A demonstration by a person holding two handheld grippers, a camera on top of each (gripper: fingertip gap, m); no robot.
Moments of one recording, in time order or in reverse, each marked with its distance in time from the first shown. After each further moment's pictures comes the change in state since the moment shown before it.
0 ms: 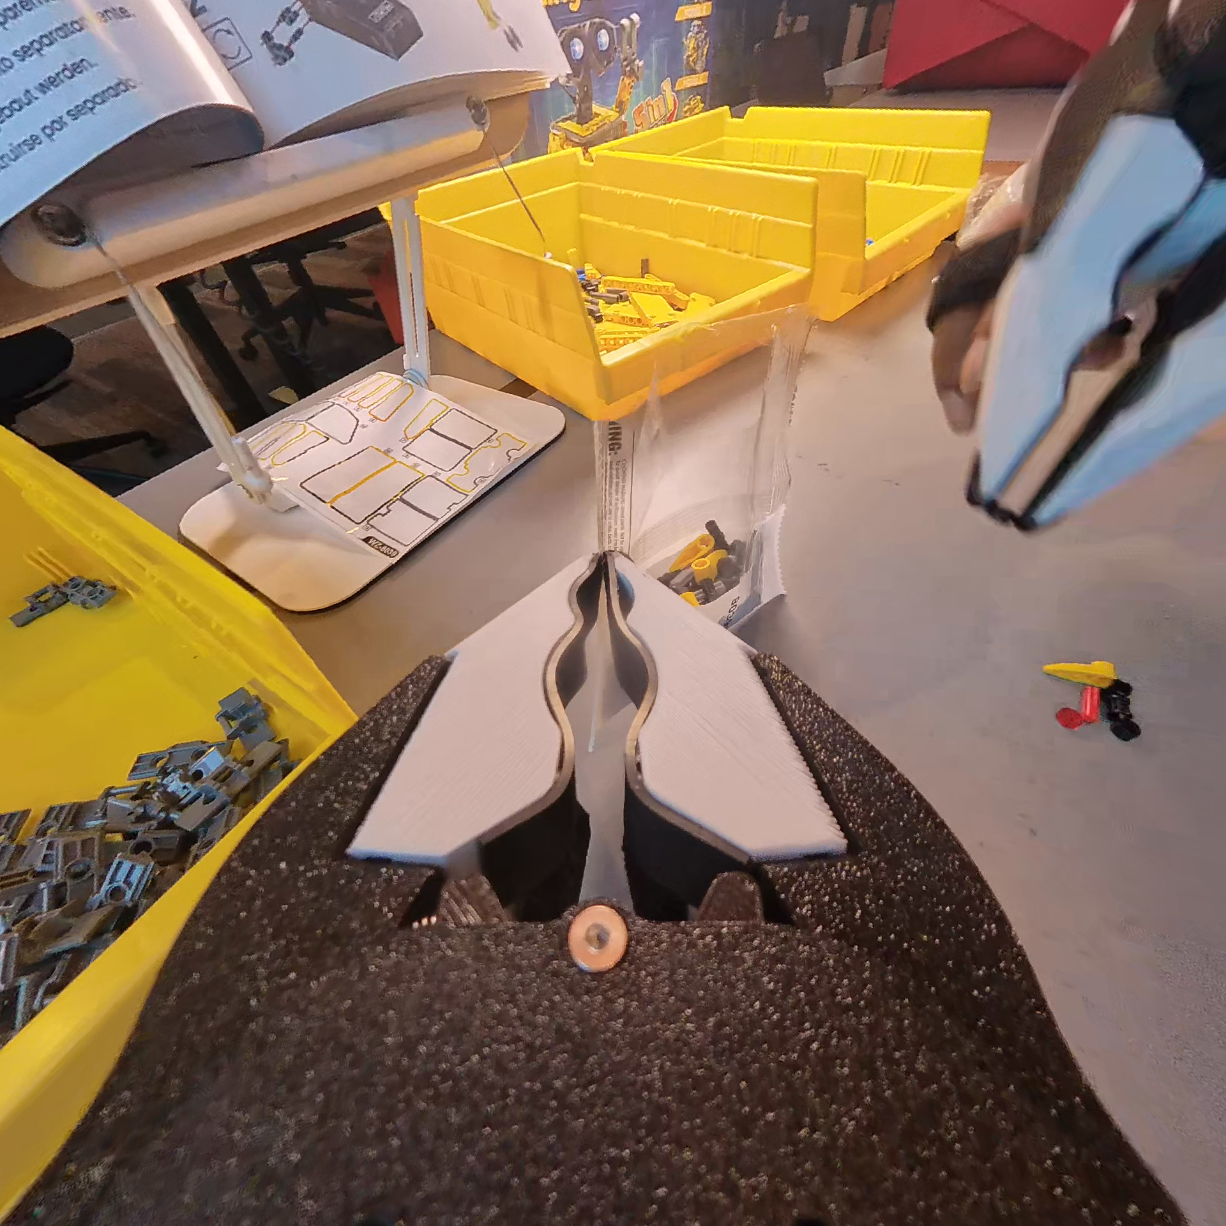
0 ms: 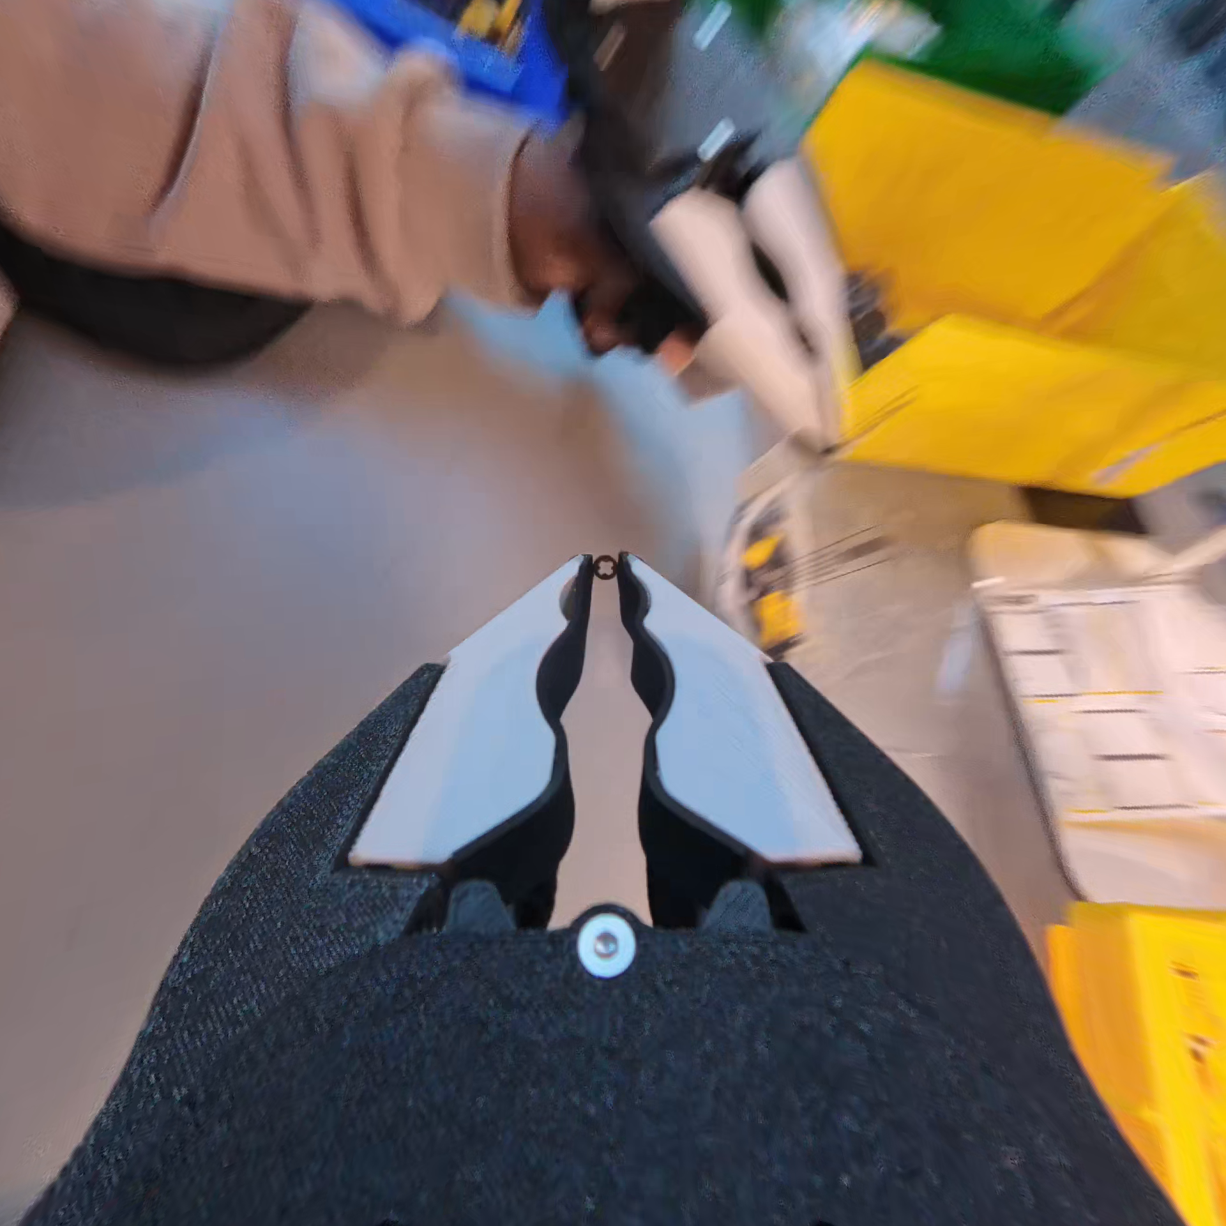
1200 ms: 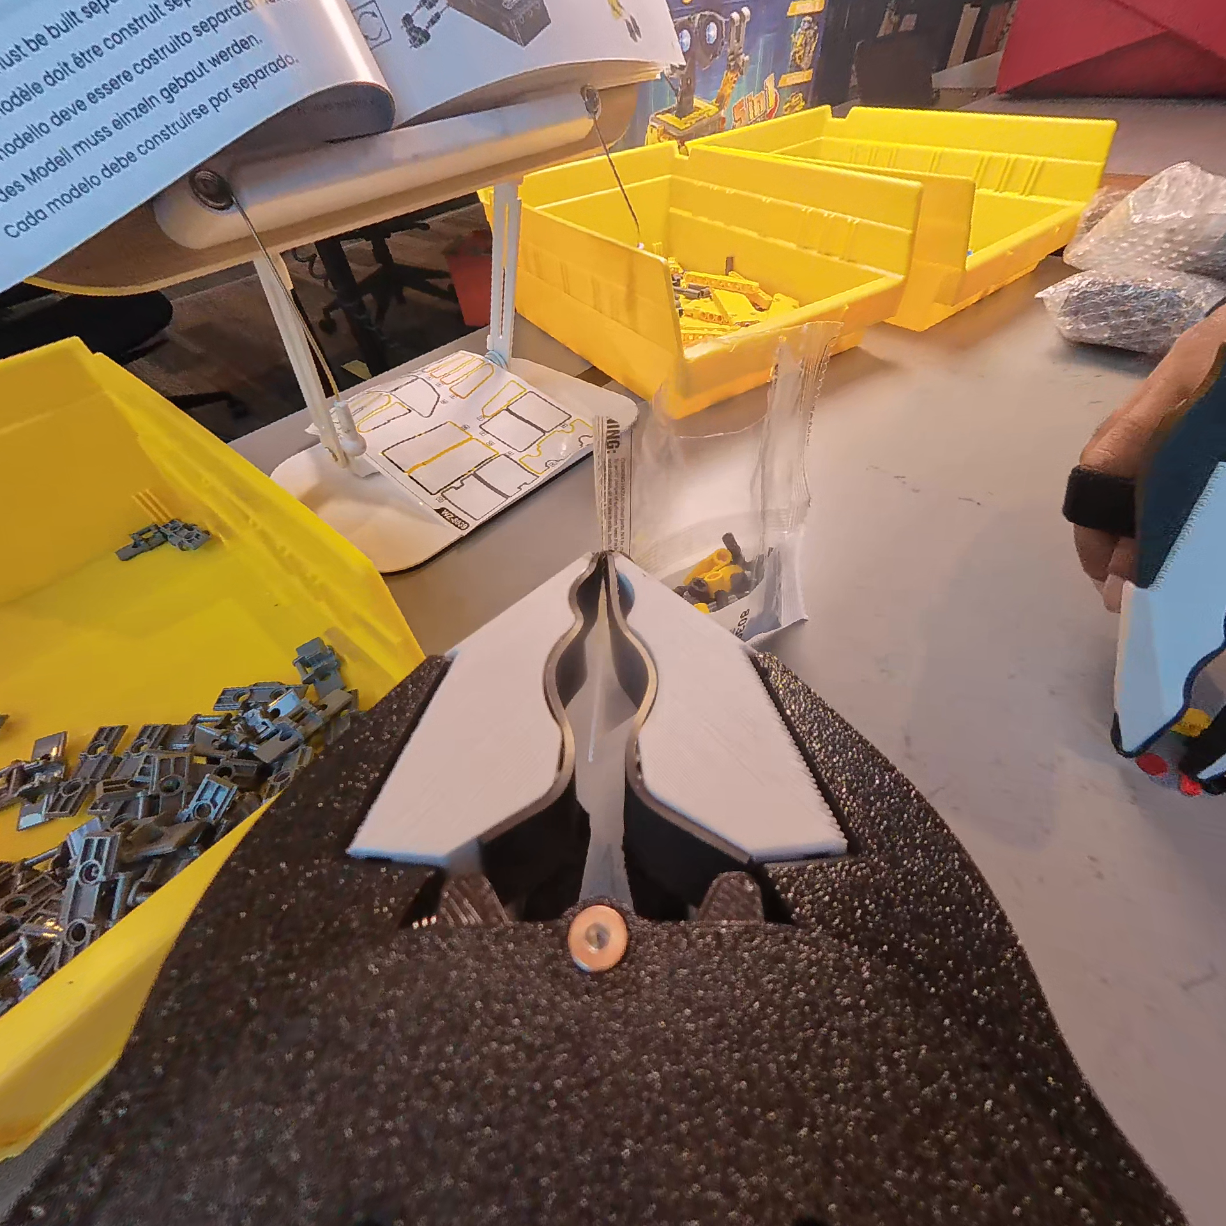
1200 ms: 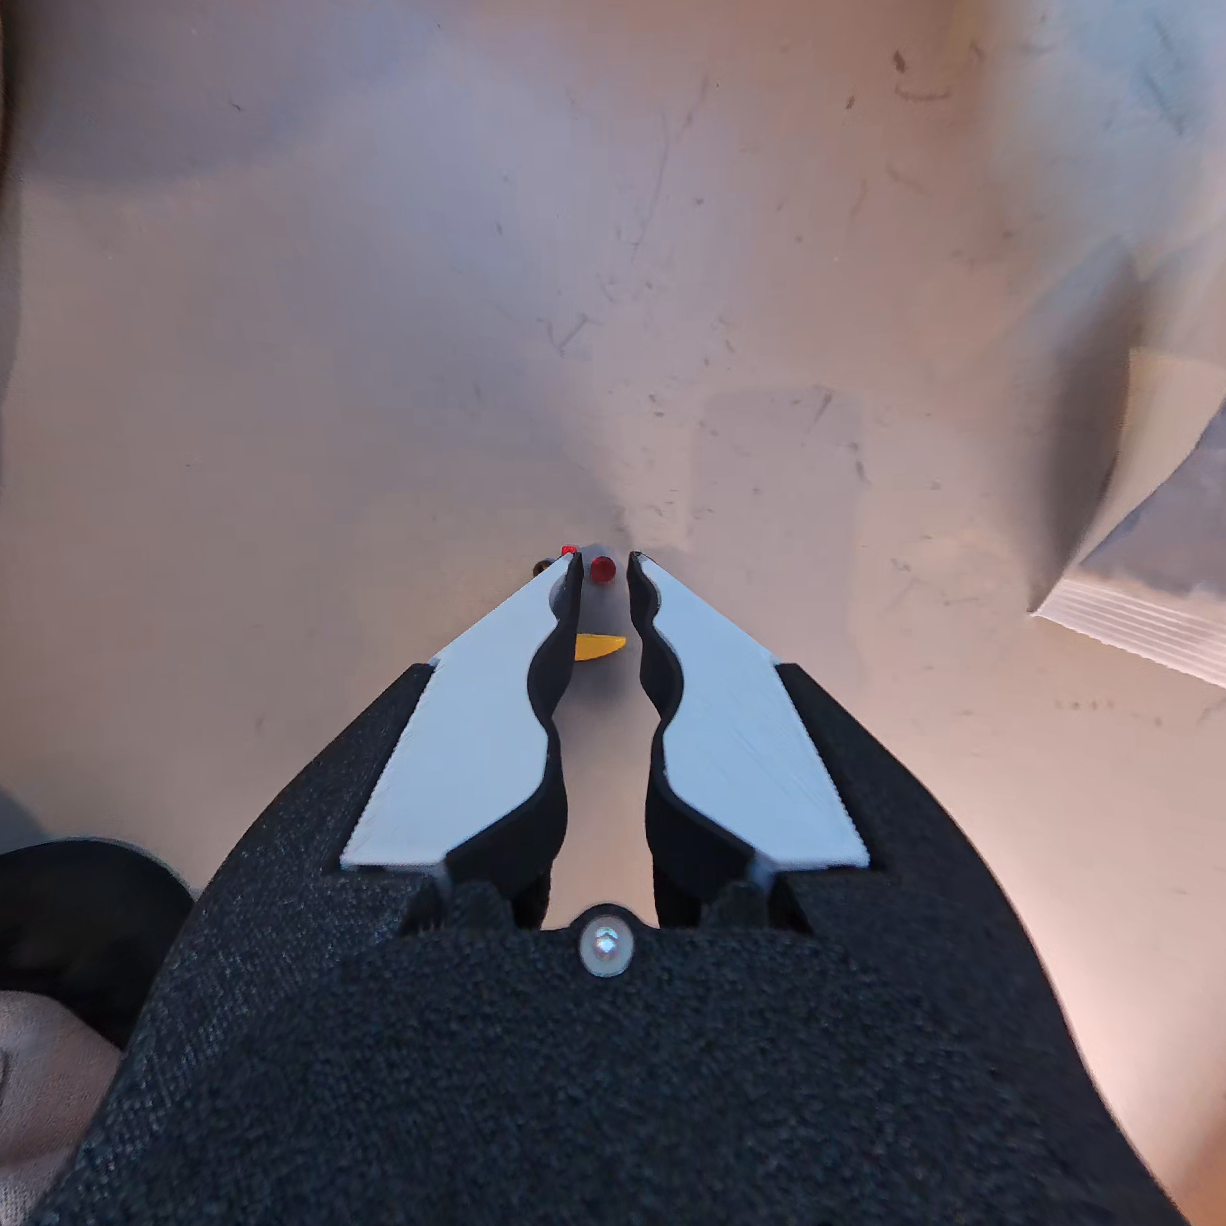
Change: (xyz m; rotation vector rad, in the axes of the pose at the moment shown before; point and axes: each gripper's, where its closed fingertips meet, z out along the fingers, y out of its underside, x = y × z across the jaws) left arm -0.026 0.004 -0.007 -0.009 -0.119 -0.053; right arm -0.082 0.081 0.021 -0.482 -0.337 0.001
